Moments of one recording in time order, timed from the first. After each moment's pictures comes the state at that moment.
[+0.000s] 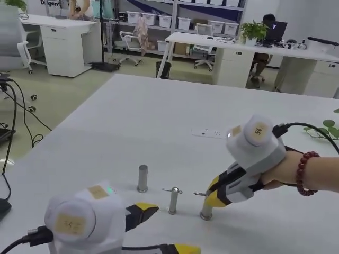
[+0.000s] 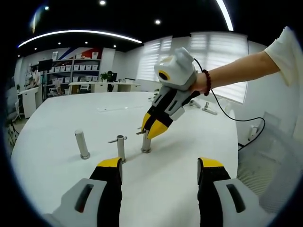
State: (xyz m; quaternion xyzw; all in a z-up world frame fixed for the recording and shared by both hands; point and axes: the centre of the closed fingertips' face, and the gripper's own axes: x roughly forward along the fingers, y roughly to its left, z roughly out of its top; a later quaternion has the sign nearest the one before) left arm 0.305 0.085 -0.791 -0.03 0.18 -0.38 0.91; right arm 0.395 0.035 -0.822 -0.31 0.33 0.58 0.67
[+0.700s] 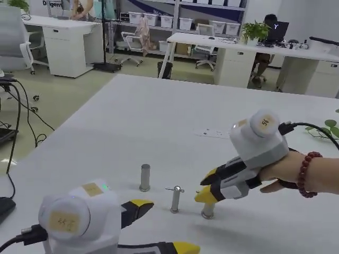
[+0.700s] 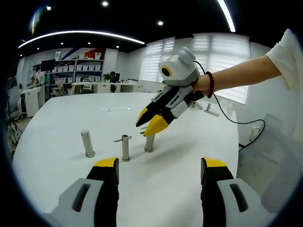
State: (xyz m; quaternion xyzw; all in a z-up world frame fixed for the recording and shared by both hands) left arm 0.300 0.096 -0.788 -0.03 0.18 -0.36 0.91; right arm 0.391 0.069 -0.794 -0.20 0.32 0.58 0.72
